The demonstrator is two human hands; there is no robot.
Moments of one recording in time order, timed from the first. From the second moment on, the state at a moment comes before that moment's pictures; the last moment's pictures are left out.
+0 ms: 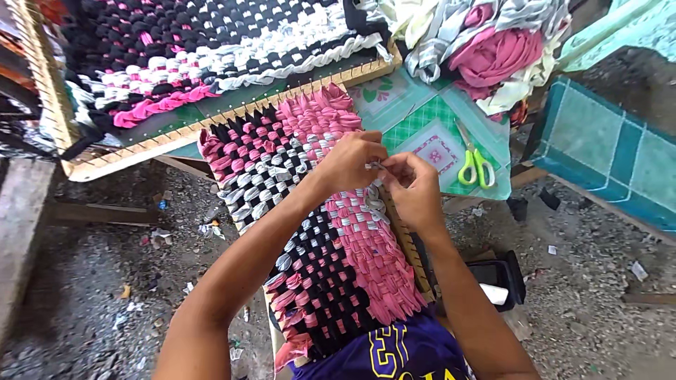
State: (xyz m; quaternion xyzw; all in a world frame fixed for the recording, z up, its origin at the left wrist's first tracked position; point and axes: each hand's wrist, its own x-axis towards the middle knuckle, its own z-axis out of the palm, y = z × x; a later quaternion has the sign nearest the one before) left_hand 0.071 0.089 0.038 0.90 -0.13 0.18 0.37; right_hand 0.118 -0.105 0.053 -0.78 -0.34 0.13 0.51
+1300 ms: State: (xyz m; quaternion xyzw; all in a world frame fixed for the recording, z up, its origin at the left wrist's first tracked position) left_hand 0.107 0.114 0.065 0.96 -0.24 -0.01 0.13; right_hand 0.120 -0.106 0.003 -0.69 -0.37 0.14 0.61
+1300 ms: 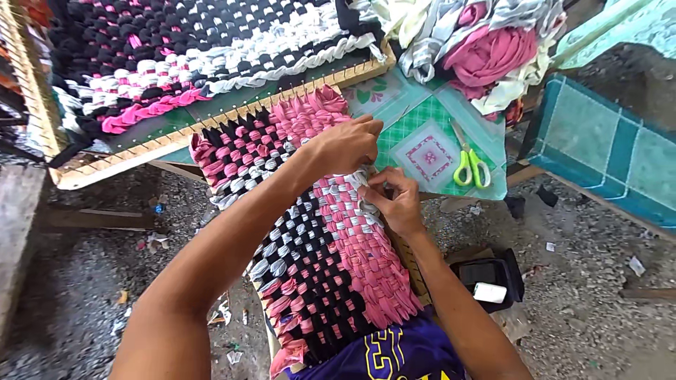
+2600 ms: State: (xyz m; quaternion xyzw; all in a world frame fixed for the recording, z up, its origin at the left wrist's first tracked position) left_hand 0.082 0.130 0.068 0.94 -0.23 -0.01 0.26; right_hand 0.127 -0.100 0.010 -0.65 -0.30 0.24 0.65
